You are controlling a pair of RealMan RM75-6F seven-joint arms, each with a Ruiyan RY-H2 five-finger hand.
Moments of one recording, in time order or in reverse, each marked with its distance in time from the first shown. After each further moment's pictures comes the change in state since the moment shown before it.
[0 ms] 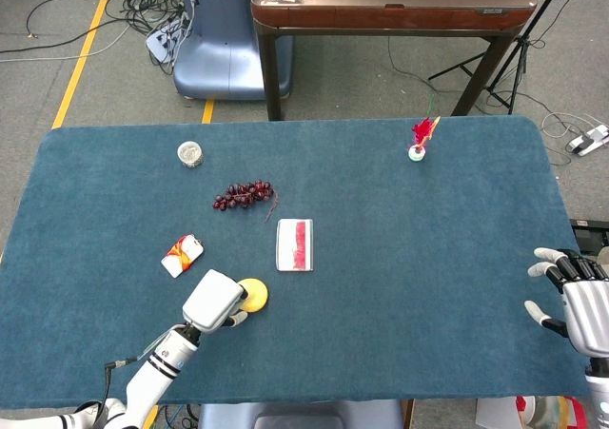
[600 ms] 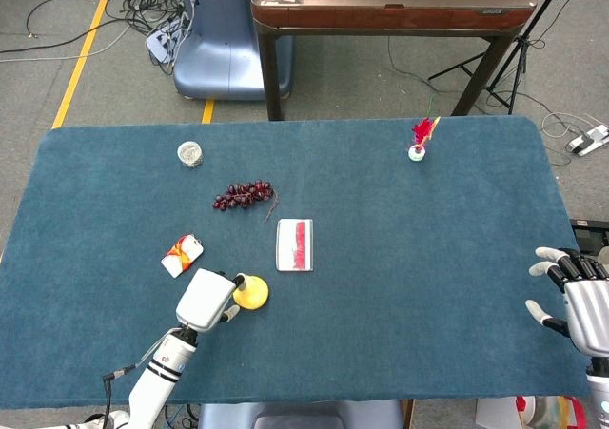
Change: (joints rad) left arm 0.042 -0.025 -0.002 -0.066 -0.079 0.078 0.195; right arm 0.000 0.002 0.003 0.001 0.005 -0.002 0.006
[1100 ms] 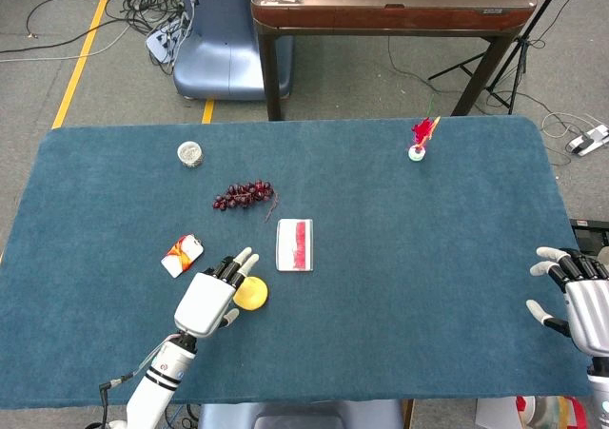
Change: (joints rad) left arm 0.007 0.016 0.013 -0.085 -0.008 0.019 0.072; right arm 0.000 0.001 0.001 0.002 0.000 0.000 0.003
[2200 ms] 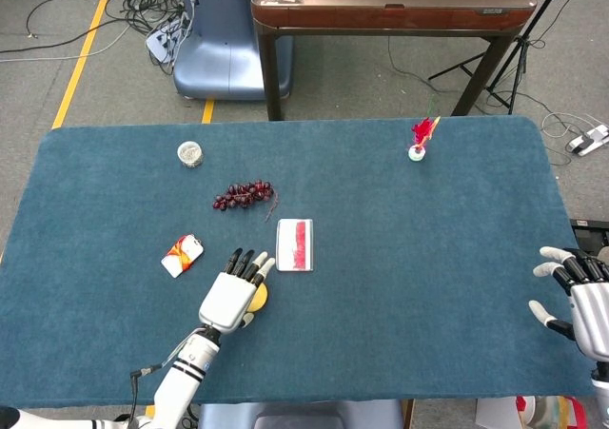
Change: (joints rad) left arm -0.093 -0.116 -0.042 0.032 -0.262 -0.061 0.161; right arm -0.016 0.015 0.001 -0.022 -0.025 0.040 -0.002
